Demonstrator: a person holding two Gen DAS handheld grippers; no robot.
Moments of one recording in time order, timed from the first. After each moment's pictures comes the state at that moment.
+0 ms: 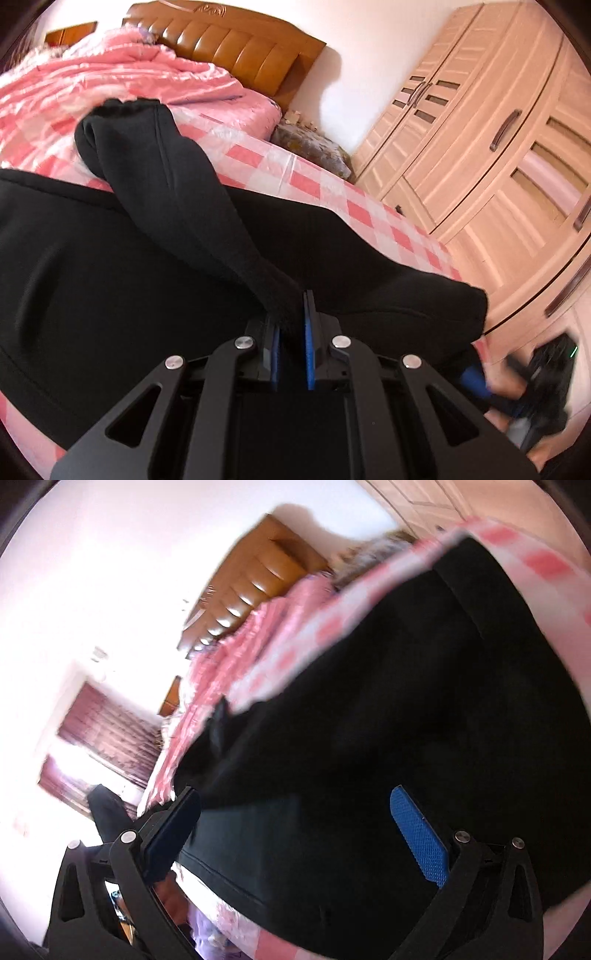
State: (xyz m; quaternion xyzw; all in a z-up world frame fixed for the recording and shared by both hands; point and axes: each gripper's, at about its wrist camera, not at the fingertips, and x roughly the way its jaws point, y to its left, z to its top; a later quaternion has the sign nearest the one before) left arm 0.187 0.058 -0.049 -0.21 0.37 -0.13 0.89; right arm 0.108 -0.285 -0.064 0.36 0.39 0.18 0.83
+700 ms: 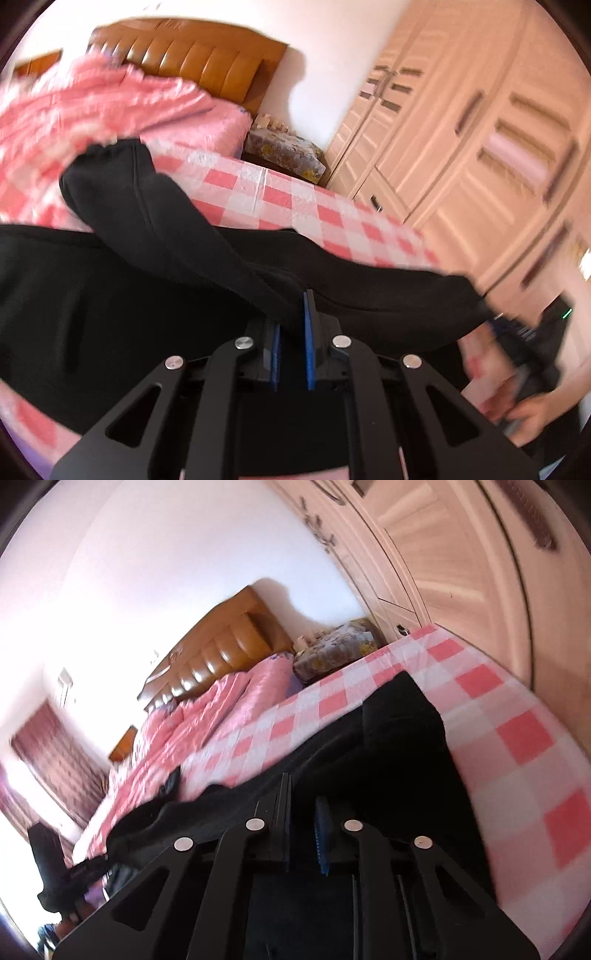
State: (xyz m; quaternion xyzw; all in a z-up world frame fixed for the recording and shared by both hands) left arm 0.147 0.054 -0.003 -0.13 0.36 -0.17 0.91; right arm 0.079 -0.317 0.007 0.29 0.29 0.05 0.91
